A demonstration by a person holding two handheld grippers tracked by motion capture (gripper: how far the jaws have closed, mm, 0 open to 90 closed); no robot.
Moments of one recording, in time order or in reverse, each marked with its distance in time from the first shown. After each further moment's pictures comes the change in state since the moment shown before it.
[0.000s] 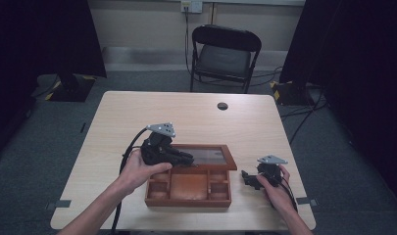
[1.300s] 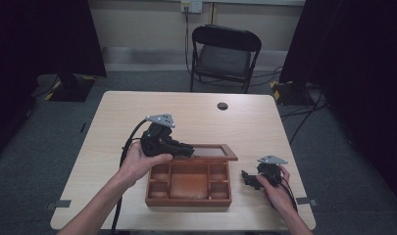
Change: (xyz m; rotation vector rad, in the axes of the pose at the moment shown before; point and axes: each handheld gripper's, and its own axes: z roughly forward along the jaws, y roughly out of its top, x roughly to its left) left arm 0.007 0.016 -0.007 -0.030 0.028 0.000; right arm 0.000 0.000 0.000 0.001 0.000 -0.001
